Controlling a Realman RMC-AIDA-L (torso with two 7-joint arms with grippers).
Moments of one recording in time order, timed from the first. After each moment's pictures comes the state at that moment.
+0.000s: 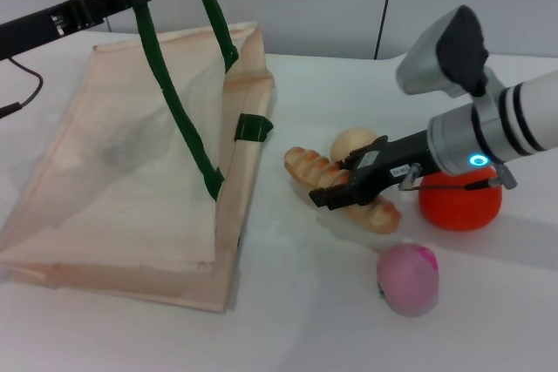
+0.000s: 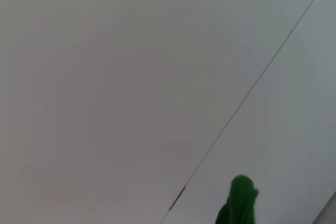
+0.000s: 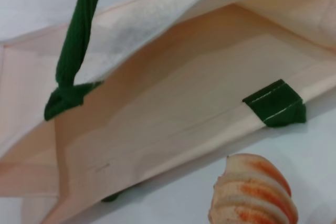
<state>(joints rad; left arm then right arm) -0.64 -1.87 0.41 0.41 -1.33 -1.49 1.41 1.09 2.04 -0.66 -0.13 -2.49 -1.05 1.63</state>
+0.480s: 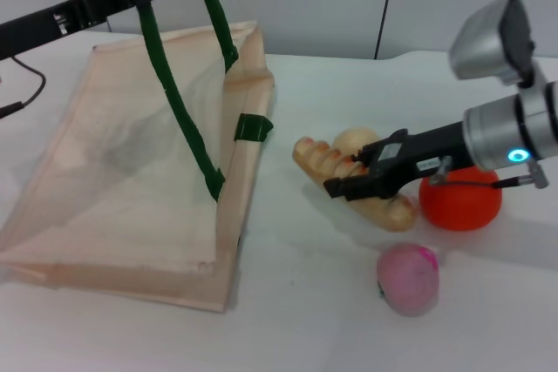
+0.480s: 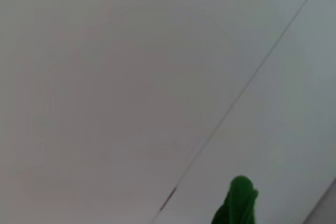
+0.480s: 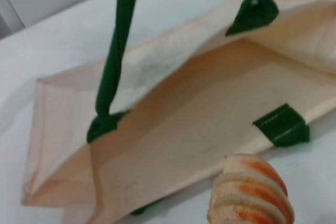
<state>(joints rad) -0.64 -1.87 0.41 0.41 -1.33 -1.51 1.40 0.99 2.04 -0.66 -0.32 -2.42 -1.26 1.63</state>
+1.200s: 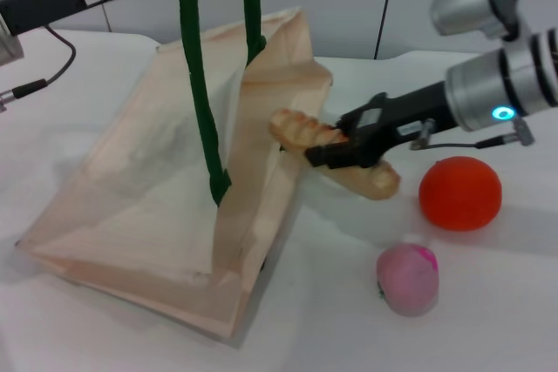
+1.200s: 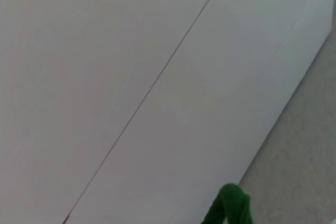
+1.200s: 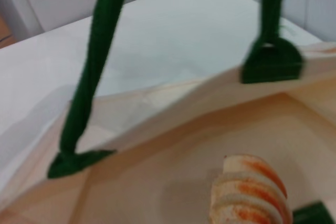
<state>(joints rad) -0.70 -1.88 0.39 0.41 -1.37 -1.70 1.40 1.05 2.05 -0.75 -0.41 -2.38 -1.31 1.69</state>
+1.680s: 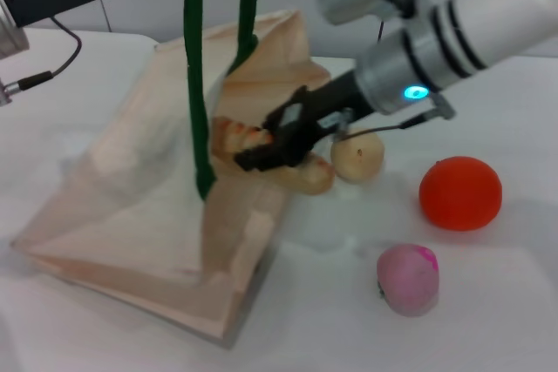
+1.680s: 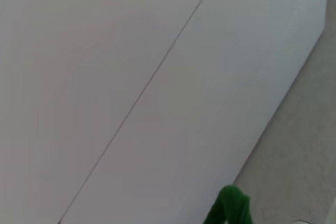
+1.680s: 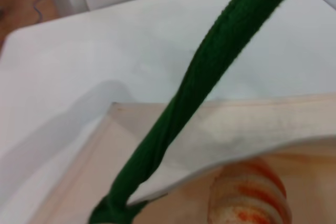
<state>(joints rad) -0.72 -1.88 0.40 0.41 -1.37 -1.70 1.40 1.30 2.06 -0.81 -0.19 -2.37 -1.21 1.69</state>
